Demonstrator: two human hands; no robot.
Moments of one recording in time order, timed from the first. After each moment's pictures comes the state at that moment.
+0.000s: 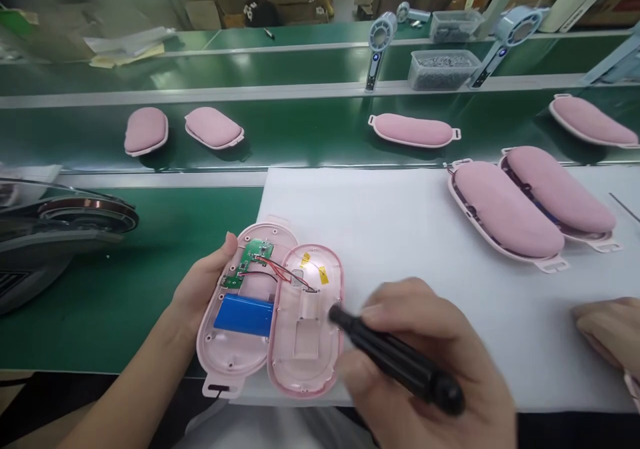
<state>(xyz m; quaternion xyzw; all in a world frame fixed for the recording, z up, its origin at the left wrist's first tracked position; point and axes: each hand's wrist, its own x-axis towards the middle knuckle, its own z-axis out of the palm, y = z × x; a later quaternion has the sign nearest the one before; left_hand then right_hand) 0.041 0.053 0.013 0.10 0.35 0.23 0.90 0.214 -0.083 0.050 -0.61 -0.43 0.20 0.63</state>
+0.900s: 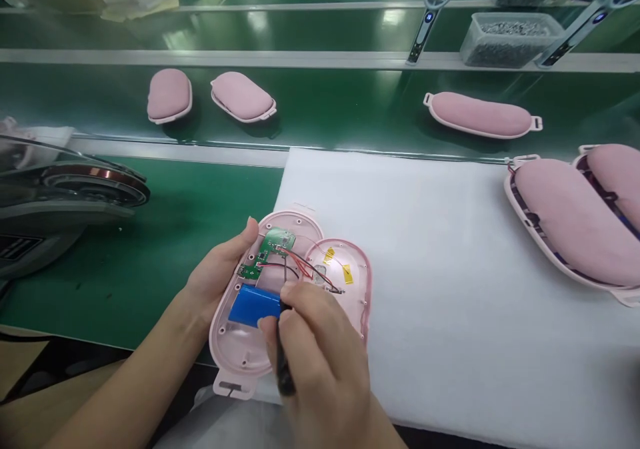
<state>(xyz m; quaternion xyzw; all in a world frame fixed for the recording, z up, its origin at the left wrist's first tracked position) 0.043 0.056 0.011 0.09 0.27 0.20 0.94 0.165 -0.053 0.004 -0.54 -0.65 0.07 0.53</state>
